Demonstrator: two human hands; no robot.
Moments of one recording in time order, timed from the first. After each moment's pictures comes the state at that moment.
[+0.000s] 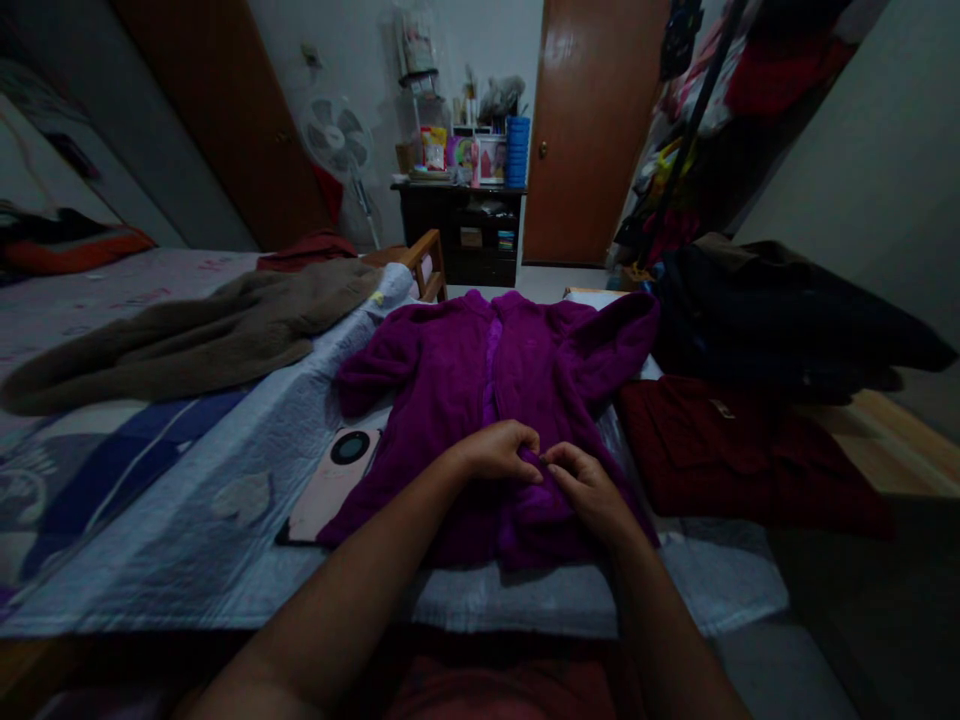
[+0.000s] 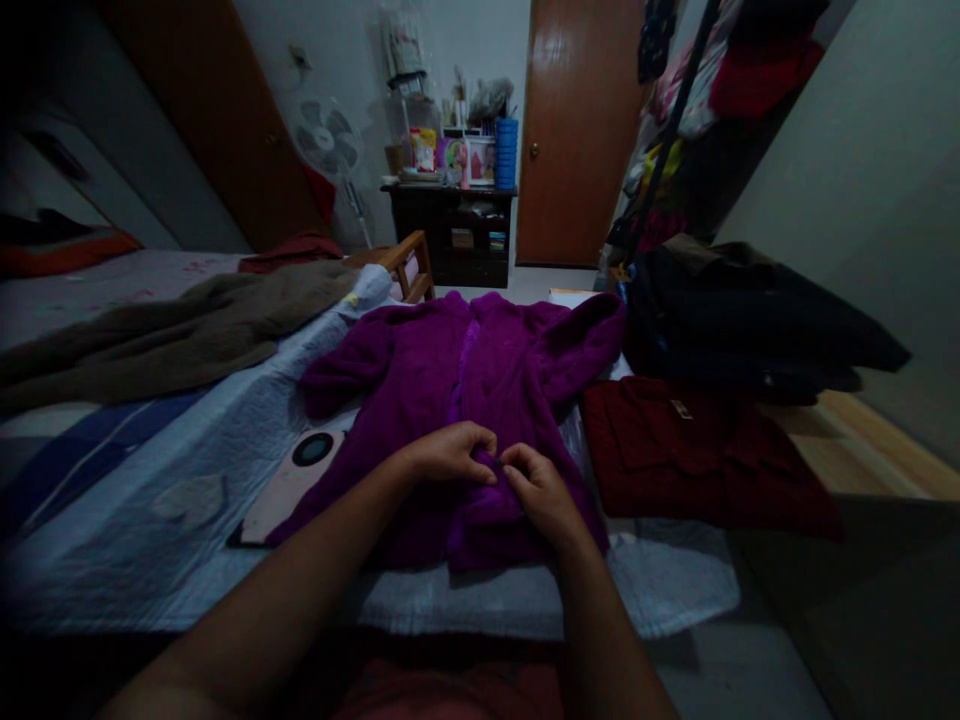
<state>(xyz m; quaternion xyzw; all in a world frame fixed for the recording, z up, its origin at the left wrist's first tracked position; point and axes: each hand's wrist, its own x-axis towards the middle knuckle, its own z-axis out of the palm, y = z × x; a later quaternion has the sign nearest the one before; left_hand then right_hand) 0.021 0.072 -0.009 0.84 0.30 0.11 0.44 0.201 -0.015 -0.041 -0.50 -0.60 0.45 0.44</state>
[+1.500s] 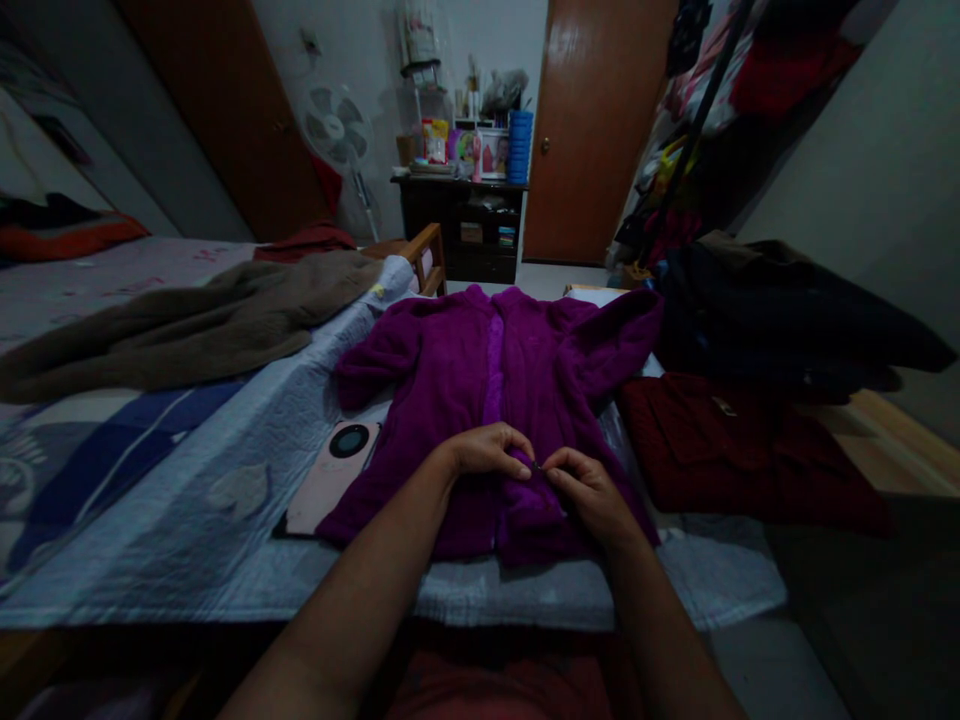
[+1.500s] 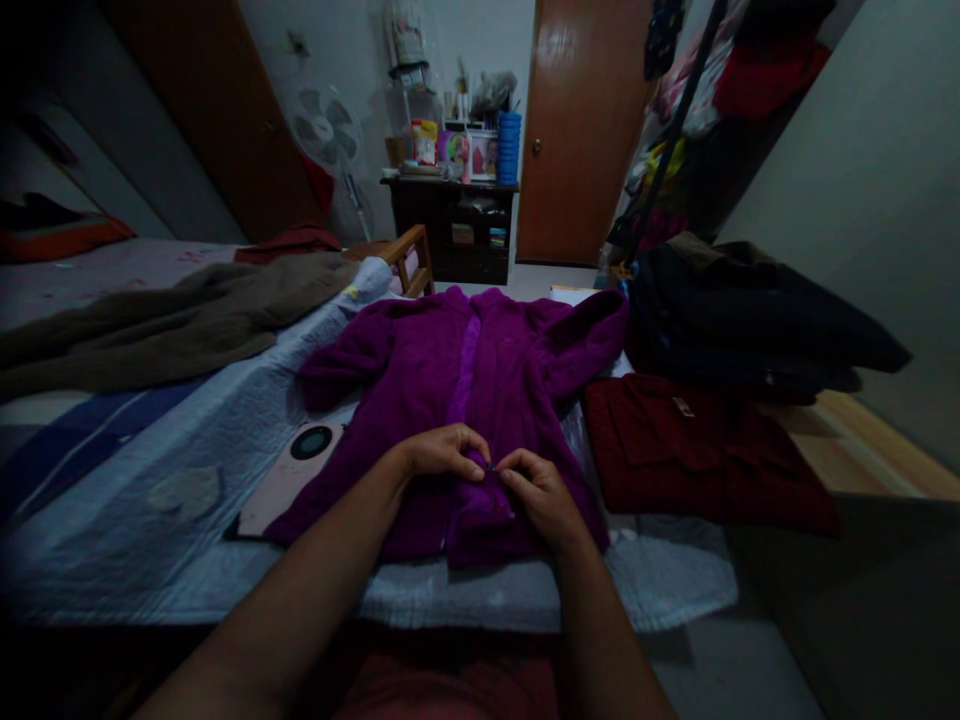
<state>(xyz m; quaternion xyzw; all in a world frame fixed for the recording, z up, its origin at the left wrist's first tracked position) 0.005 0.079 -0.037 0.67 0.26 0.09 0.69 0.200 -0.026 -0.043 -0.48 -0.54 0.53 0.45</state>
